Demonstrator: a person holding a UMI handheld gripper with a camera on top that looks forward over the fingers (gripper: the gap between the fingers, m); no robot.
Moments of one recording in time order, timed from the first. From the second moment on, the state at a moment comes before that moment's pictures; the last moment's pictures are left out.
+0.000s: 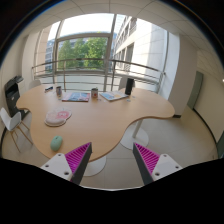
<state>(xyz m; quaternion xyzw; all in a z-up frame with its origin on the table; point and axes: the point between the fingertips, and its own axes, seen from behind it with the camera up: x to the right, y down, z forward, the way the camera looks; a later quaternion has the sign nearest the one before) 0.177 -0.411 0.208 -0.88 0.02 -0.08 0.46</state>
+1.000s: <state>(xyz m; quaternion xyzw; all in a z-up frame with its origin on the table) -0.092 -0.315 0.016 -0.90 0.00 -0.04 0.43</state>
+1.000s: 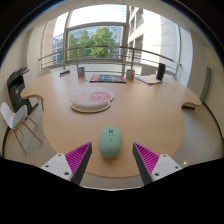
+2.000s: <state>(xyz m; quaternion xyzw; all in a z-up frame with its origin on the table) -0.062 -0.089 0.213 -0.82 0.07 -0.04 0.57</state>
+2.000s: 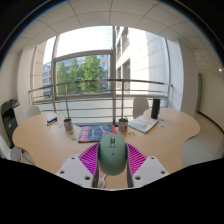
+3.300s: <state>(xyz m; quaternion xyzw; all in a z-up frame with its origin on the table) -0.174 -0.157 0.122 -0.91 0.03 -0.04 0.41</state>
